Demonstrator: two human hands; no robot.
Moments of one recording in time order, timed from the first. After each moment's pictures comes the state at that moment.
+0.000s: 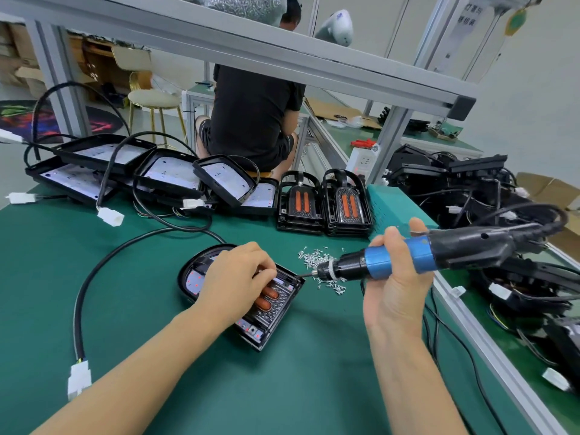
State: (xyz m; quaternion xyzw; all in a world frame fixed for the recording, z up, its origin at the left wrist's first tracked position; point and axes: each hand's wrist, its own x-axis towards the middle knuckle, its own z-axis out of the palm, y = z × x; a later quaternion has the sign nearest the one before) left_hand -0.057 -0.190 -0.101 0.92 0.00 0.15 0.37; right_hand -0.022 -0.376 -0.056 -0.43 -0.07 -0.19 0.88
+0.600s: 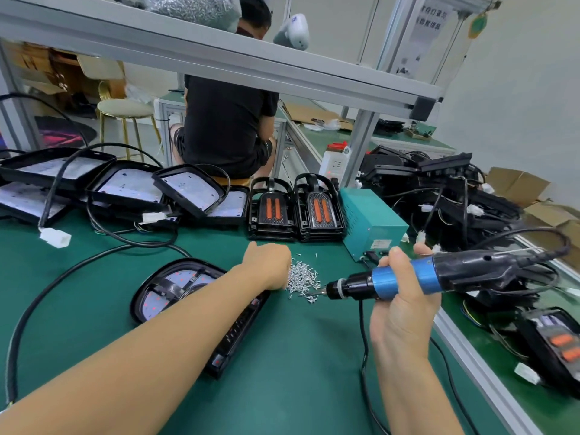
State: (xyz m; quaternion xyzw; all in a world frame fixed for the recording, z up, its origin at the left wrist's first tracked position) left_hand 0.054 -0.255 -0.090 0.99 -0.05 -0.05 0.08; right_hand -0.011 -0.426 -0.066 -0.44 0.00 -0.26 0.86
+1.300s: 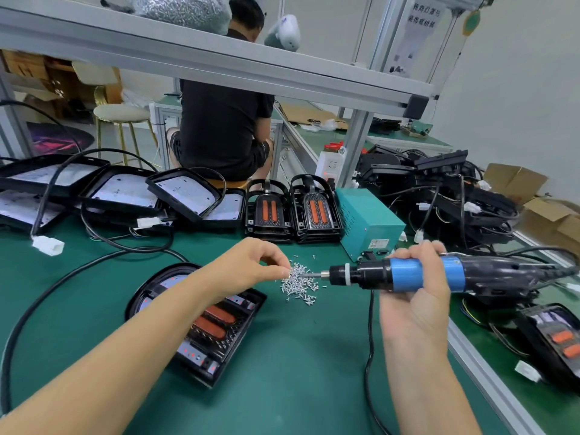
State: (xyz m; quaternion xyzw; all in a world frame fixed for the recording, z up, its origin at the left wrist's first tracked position) left_hand 0.006 -0.221 -0.065 0.85 -0.13 -0.02 0.51; right_hand -0.012 -0.438 -0.045 -0.28 0.00 -0.17 0.95
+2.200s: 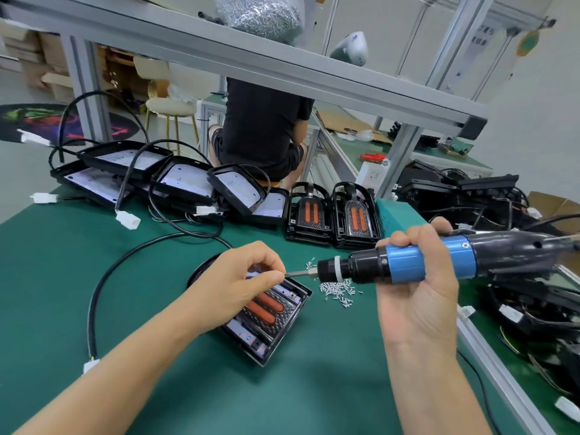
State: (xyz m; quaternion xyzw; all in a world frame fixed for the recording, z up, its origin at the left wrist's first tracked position) left_hand -0.086 -0.173 -0.066 0.83 -0.09 0.14 0.54; right_hand -0.052 -0.370 -0.012 -0.33 -0.14 -0.08 0.93
